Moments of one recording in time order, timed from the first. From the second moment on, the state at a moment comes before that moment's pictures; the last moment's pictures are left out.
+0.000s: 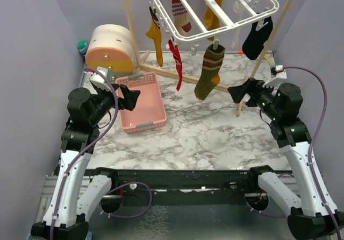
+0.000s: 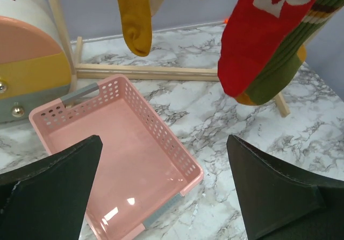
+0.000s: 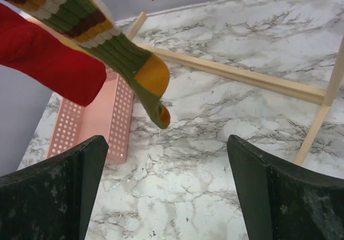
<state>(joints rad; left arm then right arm) -0.15 0.74 0.99 -0.34 0.35 -0.16 0.14 0.81 0.96 -0.36 -0.25 0.39</state>
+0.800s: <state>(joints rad) -0.27 0.74 0.66 0.00 0.39 -0.14 0.14 0.94 0.91 -0.23 -0.42 0.39</state>
